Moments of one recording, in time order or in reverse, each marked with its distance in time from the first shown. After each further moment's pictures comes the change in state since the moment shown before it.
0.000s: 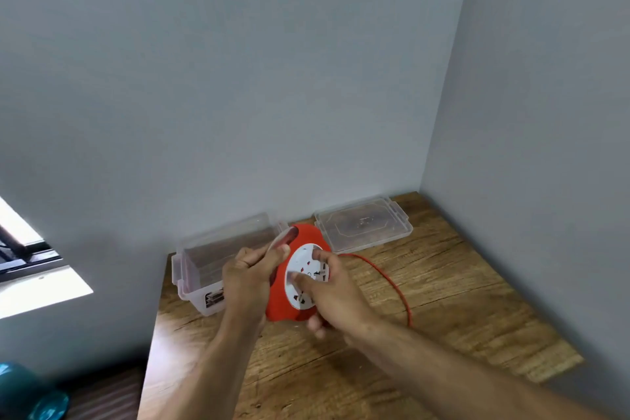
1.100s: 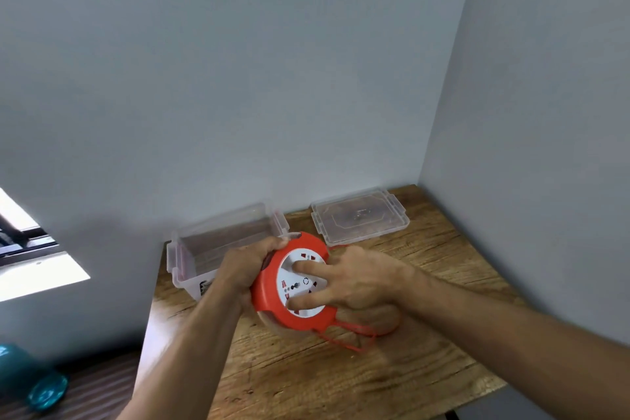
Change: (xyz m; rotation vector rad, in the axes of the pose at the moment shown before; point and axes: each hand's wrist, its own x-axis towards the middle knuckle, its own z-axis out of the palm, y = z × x) left_hand 0.014 0.017 -0.002 0.107 -0.253 -0.410; right_hand 0.032 -0.018 -0.073 -1.720 -0.566 -1.300
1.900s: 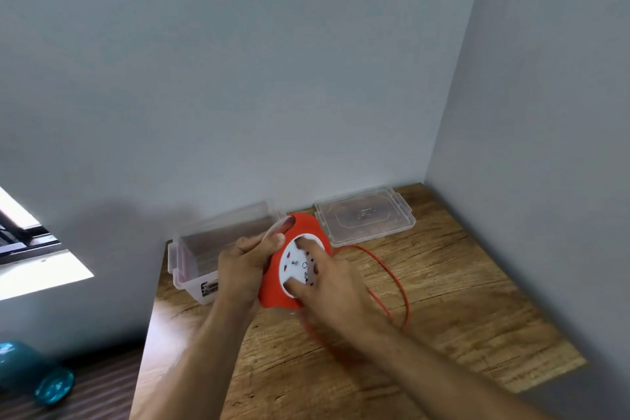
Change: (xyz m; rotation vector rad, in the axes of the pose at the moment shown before) left_hand -0.002 -0.013 0.009 -0.116 0.161 0.355; right_hand 0.051 -0.045 0.029 0.766 0.463 1.110
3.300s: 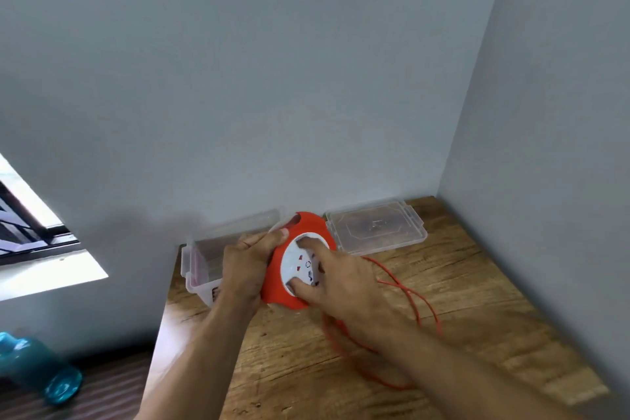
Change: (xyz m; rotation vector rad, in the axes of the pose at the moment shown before) left_hand 0.019 0.013 -0.009 0.074 0.099 -0.026; right_hand 0.024 -0.001 -0.003 -0.187 0.150 -0.250
